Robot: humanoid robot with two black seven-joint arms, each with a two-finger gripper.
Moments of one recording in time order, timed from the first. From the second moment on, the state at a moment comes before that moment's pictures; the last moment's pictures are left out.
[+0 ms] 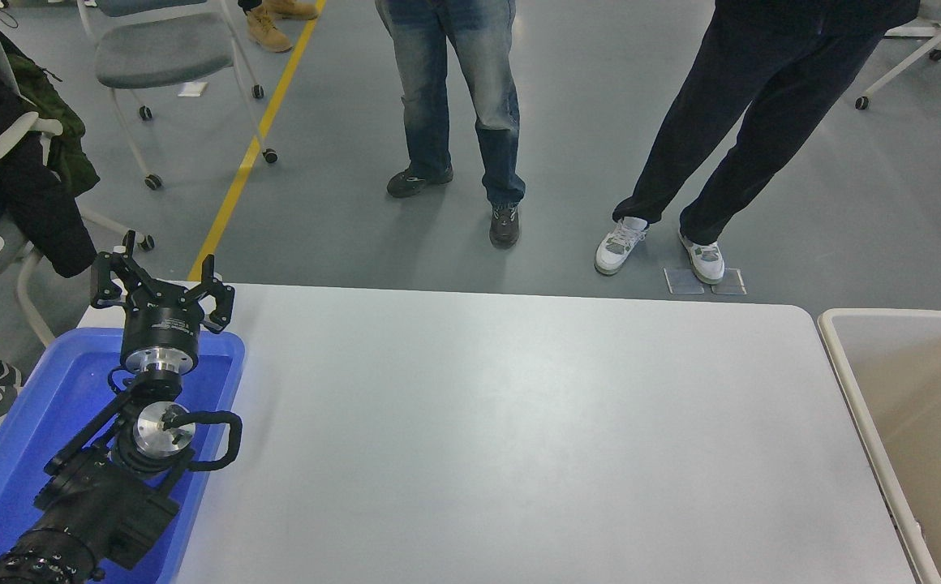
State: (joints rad) left arm -0.52 0.15 -1.18 -0.59 0.09 -0.33 -0.53; right arm 0.68 -0.47 0.11 0.09 -0.13 -0.06 -0.12
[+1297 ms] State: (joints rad) left arm -0.52 0.15 -1.18 -0.59 0.09 -0.33 -0.53; right arm 0.95 -0.33 0.55 0.69 -0.12 -0.06 -0.07
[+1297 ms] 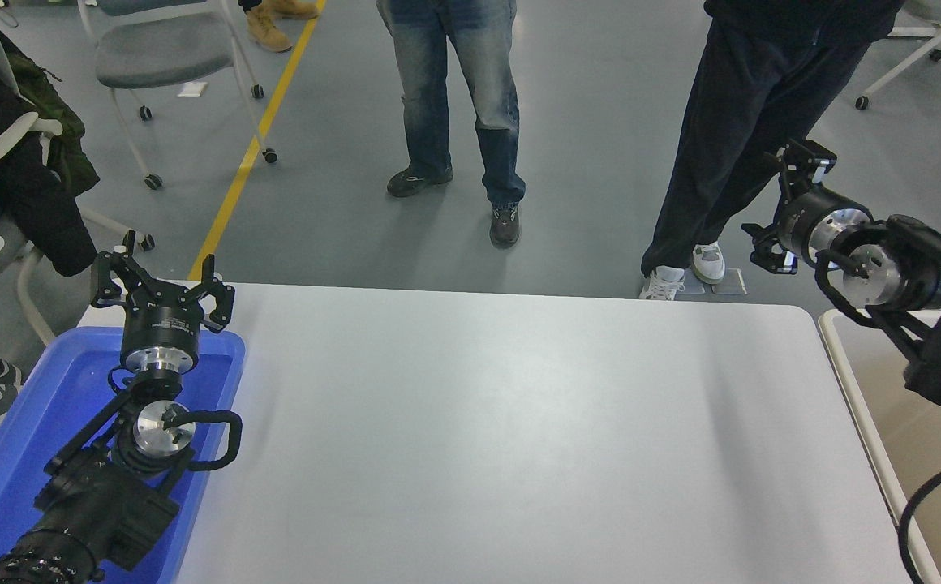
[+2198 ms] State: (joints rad) left arm -0.52 0.15 -1.18 -0.59 0.09 -0.33 -0.53; right arm 0.71 -0.13 0.77 0.70 0.03 0.20 0.07
